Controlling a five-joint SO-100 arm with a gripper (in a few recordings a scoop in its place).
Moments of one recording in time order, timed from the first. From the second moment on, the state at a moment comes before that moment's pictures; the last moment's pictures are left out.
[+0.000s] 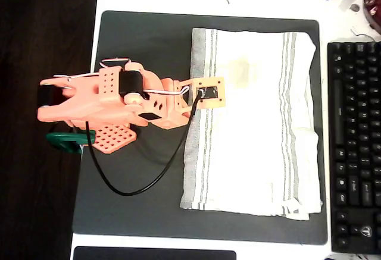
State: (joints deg) arm -3.2 191.2 174.2 81.5 -92.4
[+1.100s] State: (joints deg) arm -28.5 146.2 127.4 86.0 -68.7
